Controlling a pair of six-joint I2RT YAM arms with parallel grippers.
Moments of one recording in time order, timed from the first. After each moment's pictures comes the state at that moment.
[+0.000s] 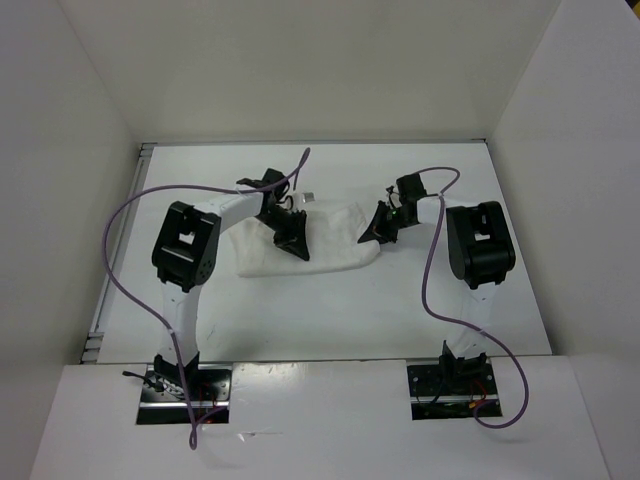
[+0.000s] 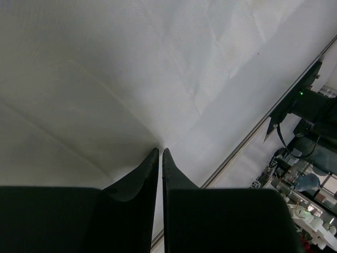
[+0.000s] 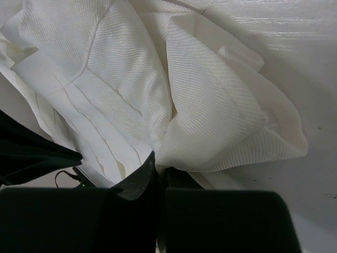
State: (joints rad) left arm -0.37 2.12 1.54 -0.75 0.73 -0.18; right arm 0.16 2.02 1.21 -0.31 -0.60 0.56
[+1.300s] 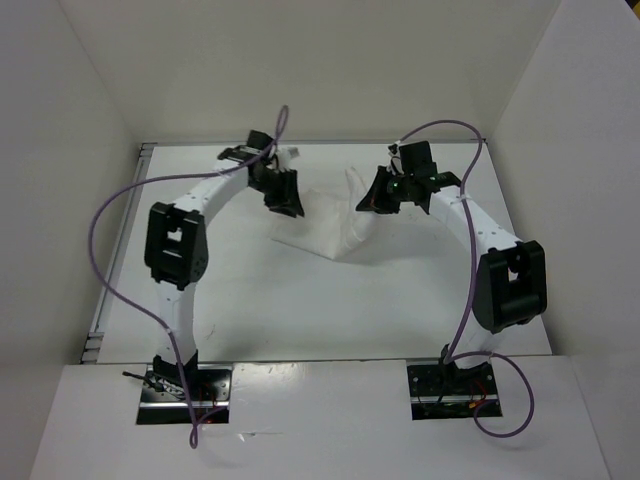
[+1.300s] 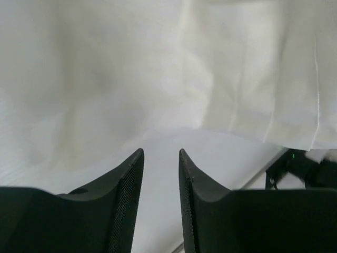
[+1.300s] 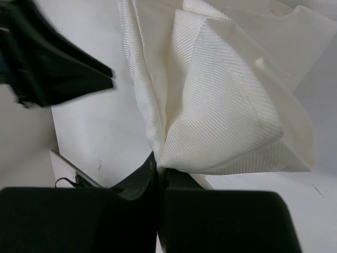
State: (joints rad) left arm -0.33 2.16 1.85 -0.81 0.58 -0.25; right arm 0.26 1.64 1.33 -0.48 -0.43 0.57
